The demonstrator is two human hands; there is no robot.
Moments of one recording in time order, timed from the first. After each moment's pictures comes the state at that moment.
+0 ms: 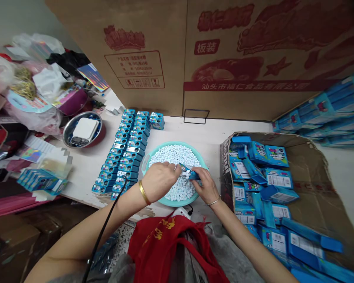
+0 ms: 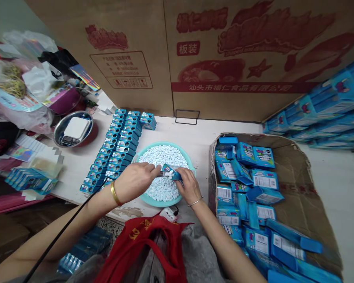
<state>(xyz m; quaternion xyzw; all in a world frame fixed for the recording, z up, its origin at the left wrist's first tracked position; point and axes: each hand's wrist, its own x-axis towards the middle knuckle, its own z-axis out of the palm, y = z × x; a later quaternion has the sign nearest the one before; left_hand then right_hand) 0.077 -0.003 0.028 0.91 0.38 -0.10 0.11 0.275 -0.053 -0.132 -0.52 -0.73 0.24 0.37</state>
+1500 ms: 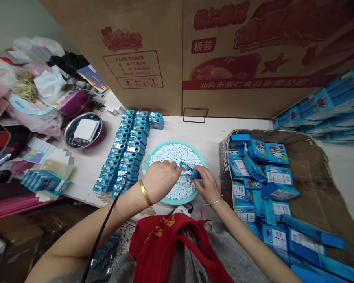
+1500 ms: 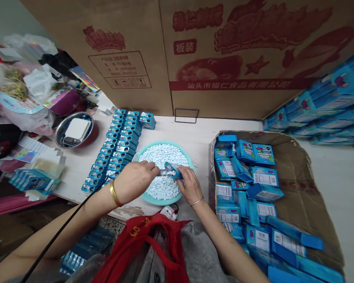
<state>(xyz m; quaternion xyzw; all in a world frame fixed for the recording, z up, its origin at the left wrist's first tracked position) 0.091 -0.003 0.052 0.90 0.39 -0.16 0.09 0.278 -0.057 -0.129 -0.52 -0.74 0.19 0.38</state>
